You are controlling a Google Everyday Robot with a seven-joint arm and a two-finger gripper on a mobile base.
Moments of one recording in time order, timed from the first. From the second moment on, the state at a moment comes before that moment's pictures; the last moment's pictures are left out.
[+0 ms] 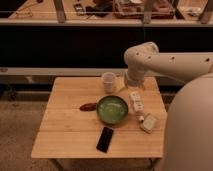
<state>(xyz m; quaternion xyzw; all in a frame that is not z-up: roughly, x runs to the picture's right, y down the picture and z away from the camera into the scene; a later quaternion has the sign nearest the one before) 0.136 0.001 0.751 -0.16 -0.20 -0.72 0.64</state>
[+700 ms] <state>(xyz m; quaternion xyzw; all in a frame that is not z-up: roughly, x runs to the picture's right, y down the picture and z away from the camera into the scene) 0.220 0.019 0.770 -0.19 -0.18 -0.61 0.75</state>
